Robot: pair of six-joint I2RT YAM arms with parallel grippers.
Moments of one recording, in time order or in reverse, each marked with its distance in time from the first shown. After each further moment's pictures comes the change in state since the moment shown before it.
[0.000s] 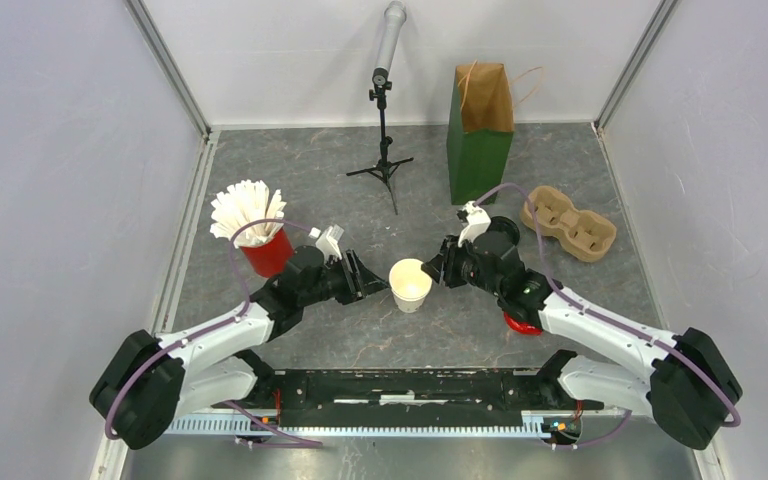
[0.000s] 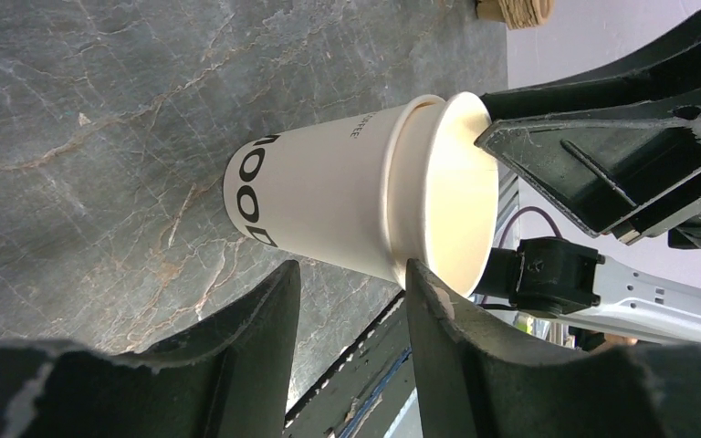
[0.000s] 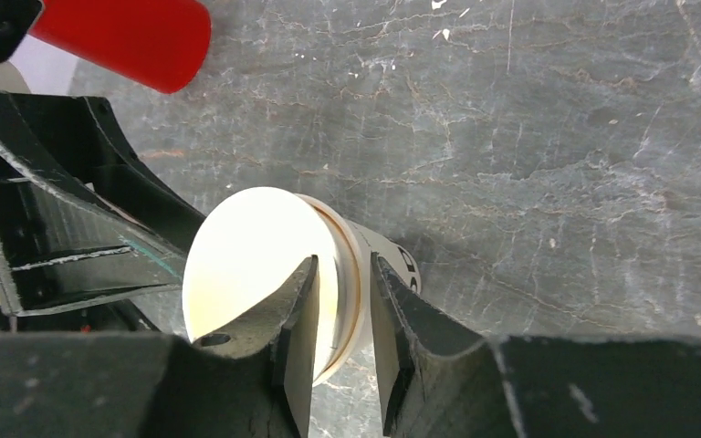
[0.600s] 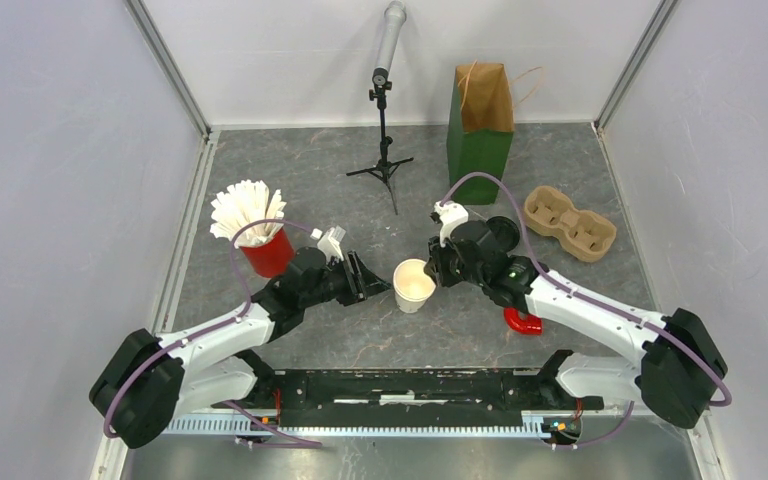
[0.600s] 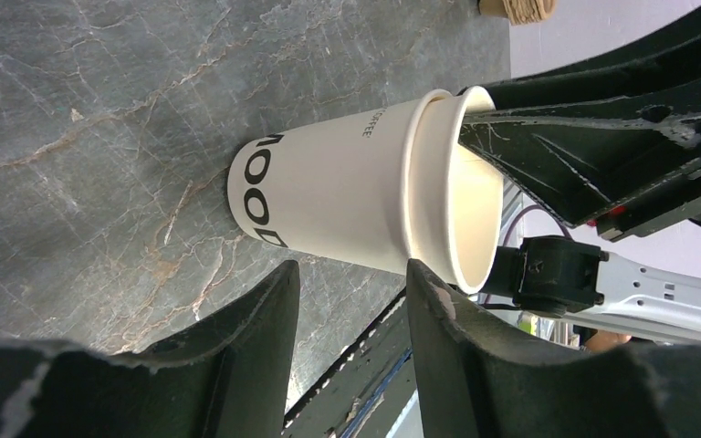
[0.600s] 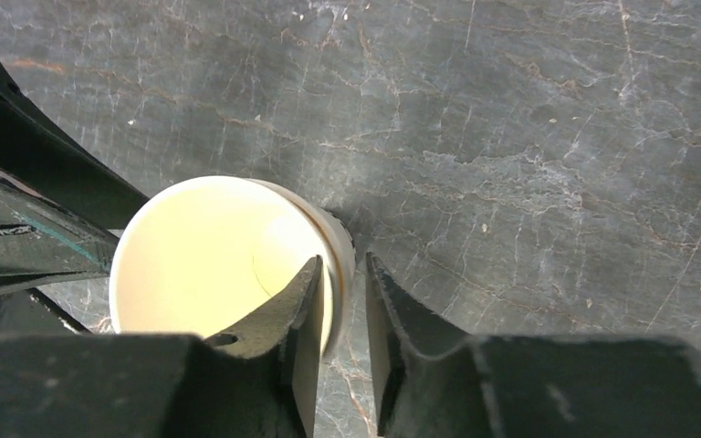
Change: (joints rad) left arm -0.022 -0.005 0.000 0.000 -0.021 0.000; right arm 0.048 0.114 0.198 -0.292 0.085 -0.259
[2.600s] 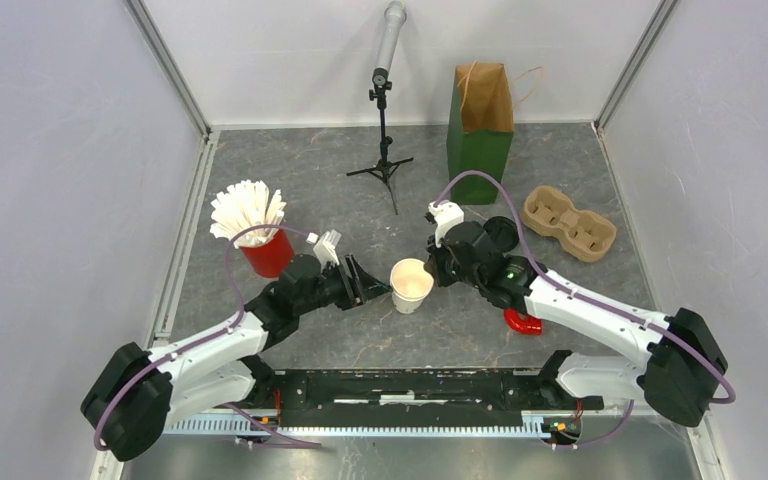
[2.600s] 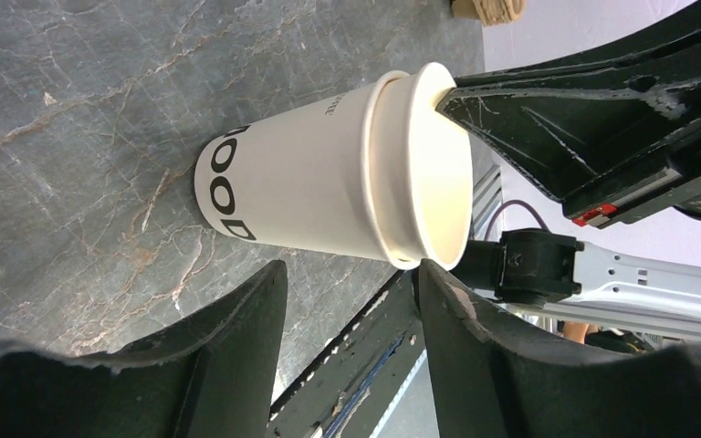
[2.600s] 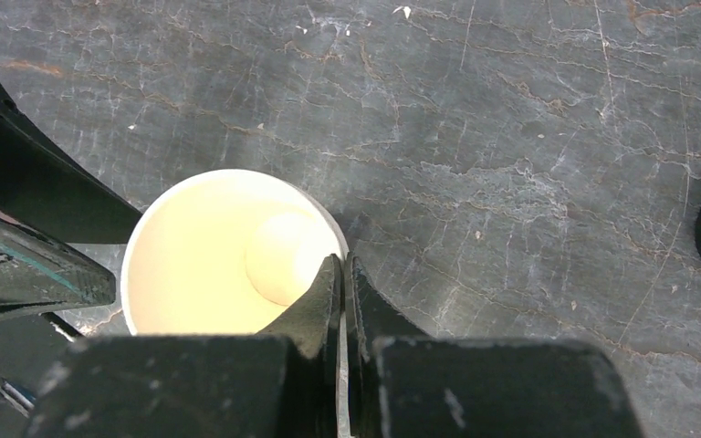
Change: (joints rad) left arm -0.022 -0.072 -0.042 0.014 -0.016 -0.031; right arm 0.058 0.008 0.045 -0.040 0.080 -0.026
